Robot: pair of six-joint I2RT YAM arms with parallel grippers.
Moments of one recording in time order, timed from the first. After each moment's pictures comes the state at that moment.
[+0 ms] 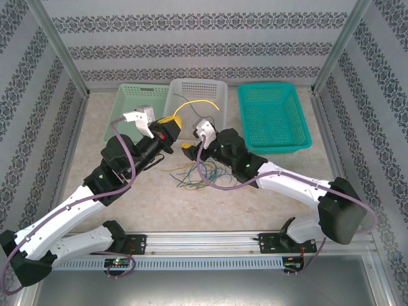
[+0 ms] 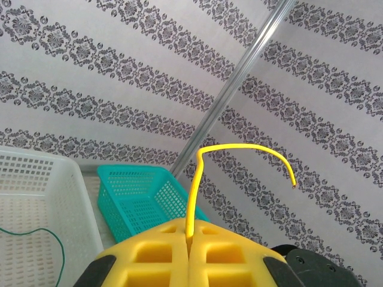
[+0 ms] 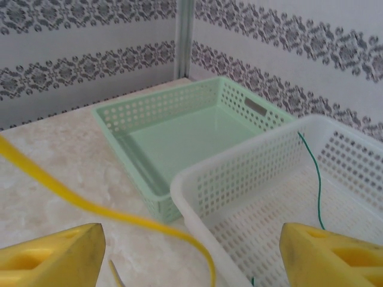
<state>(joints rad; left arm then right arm) -0.76 0.92 0.97 0.04 -0.15 -0.53 0.83 1.40 0.91 0.27 -0.03 -0.08</state>
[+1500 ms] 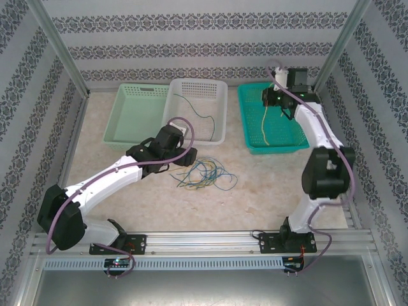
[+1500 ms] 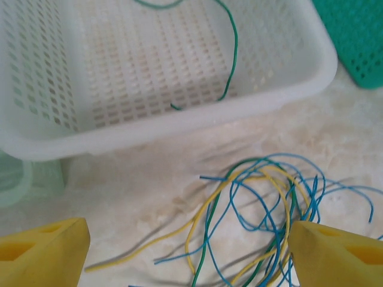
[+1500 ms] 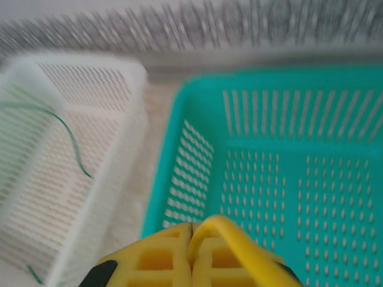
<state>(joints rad) -0.66 1.36 1.03 -0.50 -0.15 -0.30 -0.01 1.83 1.59 -0.51 -0.35 0.06</state>
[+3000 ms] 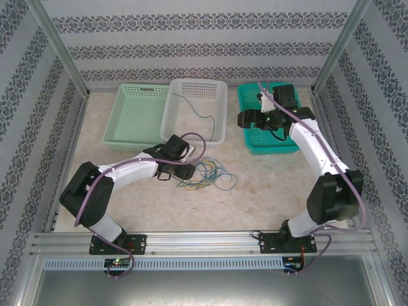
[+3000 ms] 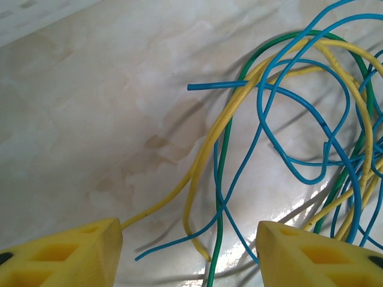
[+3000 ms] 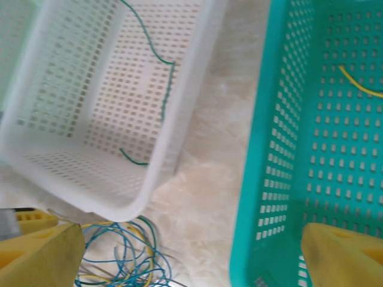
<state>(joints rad) -0.61 1.61 0.93 -0.40 0.03 -0.12 0.14 1.53 1.36 -0.71 -0.40 0.19</state>
